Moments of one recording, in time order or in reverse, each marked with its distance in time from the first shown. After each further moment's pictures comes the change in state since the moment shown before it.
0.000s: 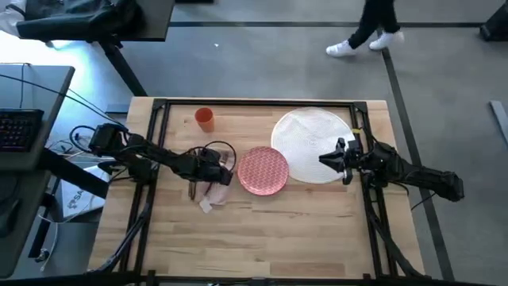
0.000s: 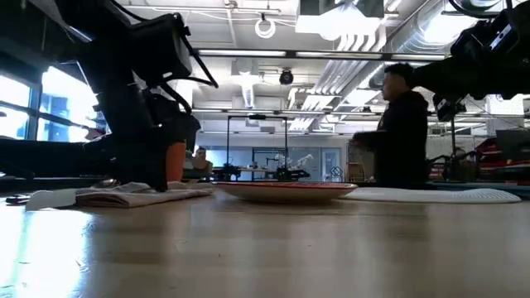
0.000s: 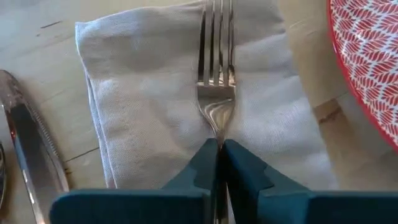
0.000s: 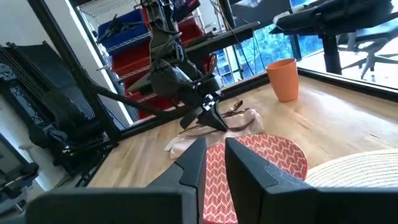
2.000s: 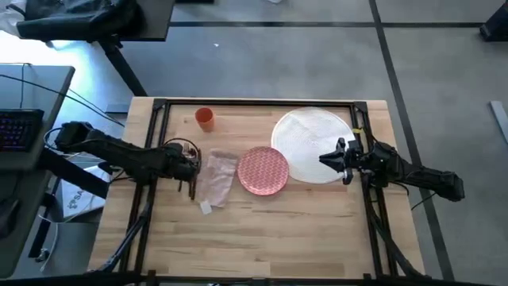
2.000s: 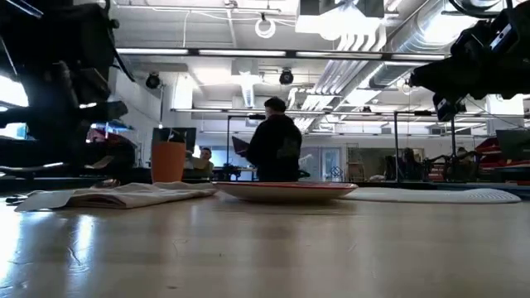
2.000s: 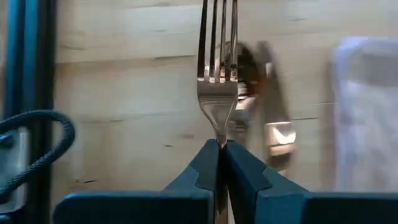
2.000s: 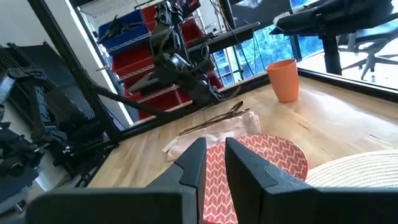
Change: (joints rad) left arm -0.047 -0.463 -0.199 -0.546 -0.033 -0.470; right arm 0.000 0.000 0.000 0.000 0.000 0.000
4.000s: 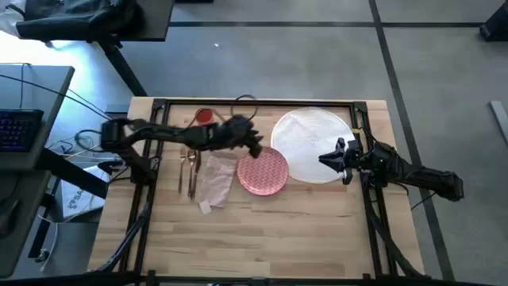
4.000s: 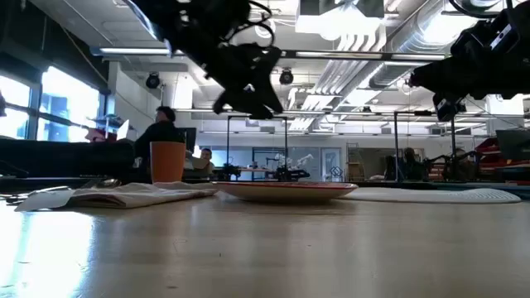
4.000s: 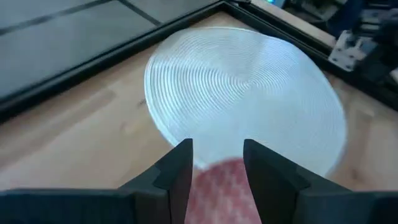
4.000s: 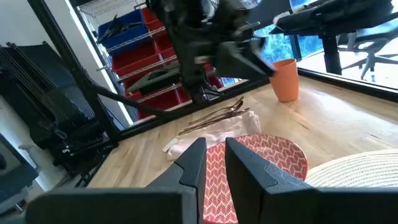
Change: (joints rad) left arm 0.376 0.595 0.582 1.013 0.249 1.294; right arm 0.000 0.000 0.000 0.000 0.000 0.000
